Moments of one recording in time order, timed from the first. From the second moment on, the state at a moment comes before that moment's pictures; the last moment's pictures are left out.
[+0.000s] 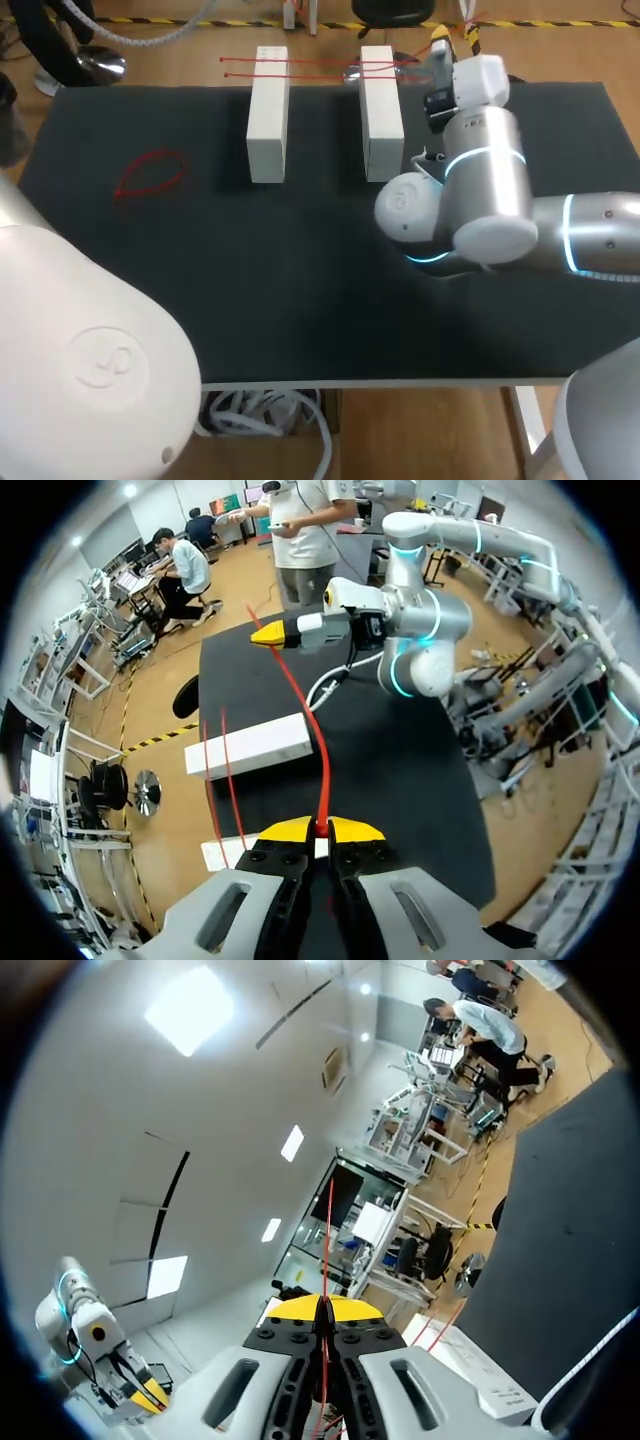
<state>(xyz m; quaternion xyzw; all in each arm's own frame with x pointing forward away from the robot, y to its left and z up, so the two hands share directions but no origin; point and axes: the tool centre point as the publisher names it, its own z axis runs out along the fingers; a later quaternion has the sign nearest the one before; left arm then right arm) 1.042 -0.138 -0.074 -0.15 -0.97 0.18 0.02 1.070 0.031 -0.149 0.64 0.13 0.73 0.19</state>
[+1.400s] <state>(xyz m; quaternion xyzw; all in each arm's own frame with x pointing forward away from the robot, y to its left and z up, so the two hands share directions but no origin) 1.030 -0.188 -0.056 -0.21 -0.98 -0.02 0.06 1.071 0.028 -0.142 0.61 0.14 0.74 0.23</state>
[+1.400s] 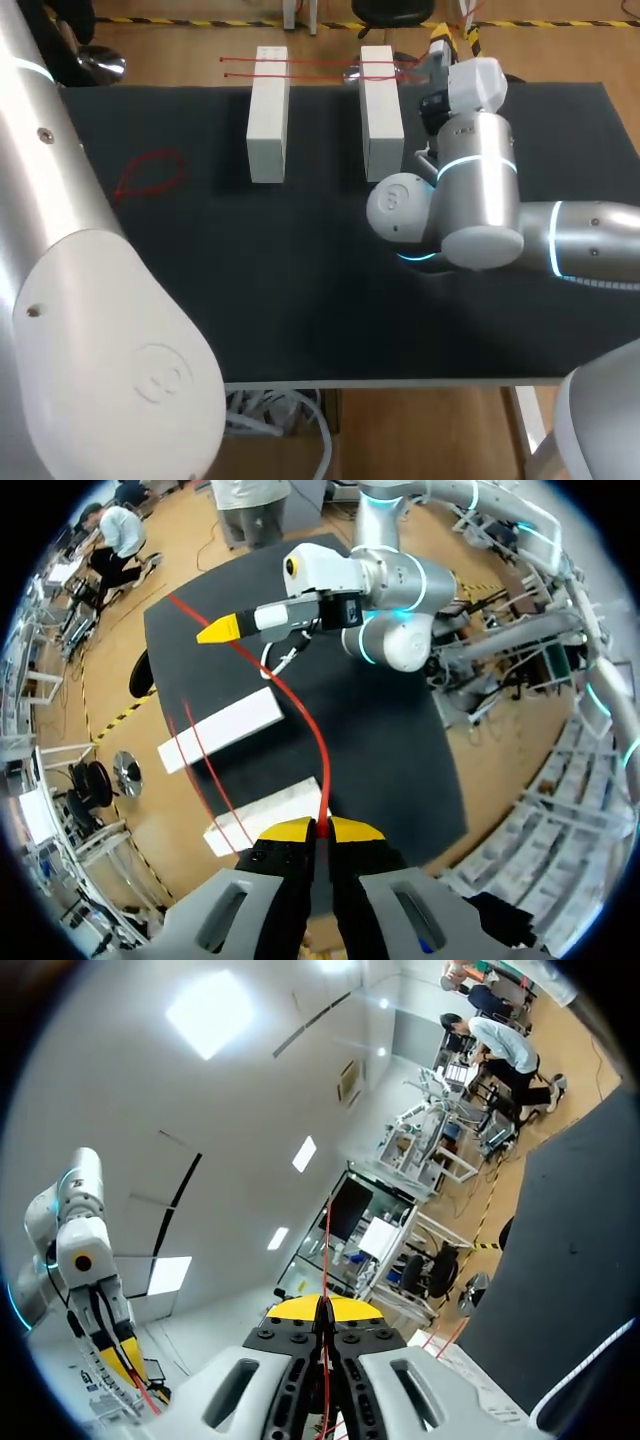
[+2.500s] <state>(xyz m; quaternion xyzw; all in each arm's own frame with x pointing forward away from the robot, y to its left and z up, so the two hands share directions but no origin) 1.044 -0.173 -0.046 -0.07 -1.00 -0.03 0.06 1.069 0.021 -0.134 0.57 0.19 0.75 0.29</state>
